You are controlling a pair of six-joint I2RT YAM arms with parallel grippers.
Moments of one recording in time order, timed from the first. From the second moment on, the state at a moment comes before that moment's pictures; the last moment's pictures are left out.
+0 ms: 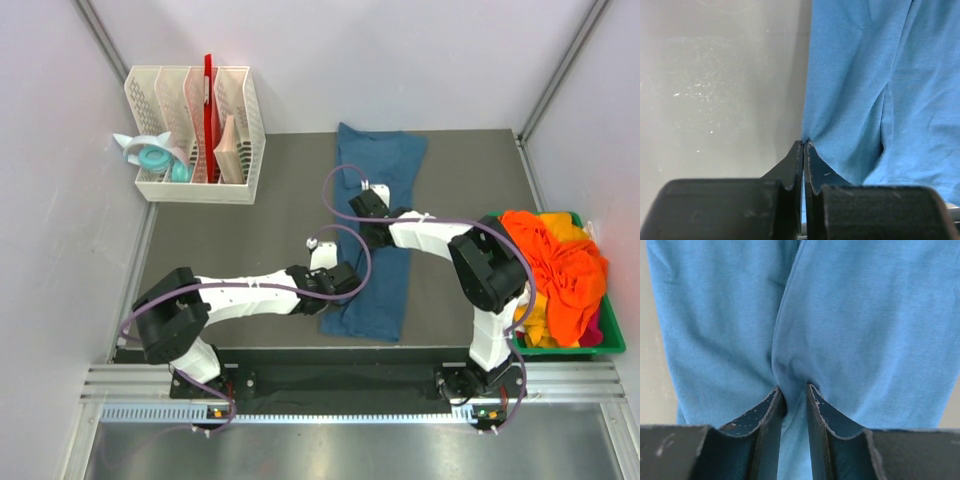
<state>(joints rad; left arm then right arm) -1.09 1.59 0.94 -0.54 -0.44 -1.00 0.64 1.91 1.21 -0.33 0.33 0.52</state>
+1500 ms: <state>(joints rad) -1.10 1.47 0.83 -0.50 -0.41 -0.98 0.81 0.94 0.58 -0.50 0.30 0.70</state>
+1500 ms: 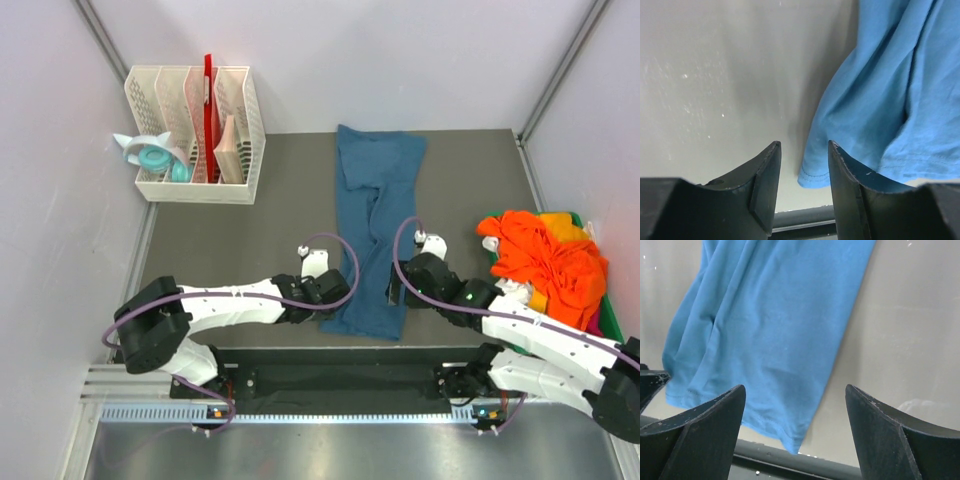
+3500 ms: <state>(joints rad) -1.35 1.35 0.75 -0.52 -0.35 -1.13 1.44 1.00 0.55 -0.88 0.52 1.45</state>
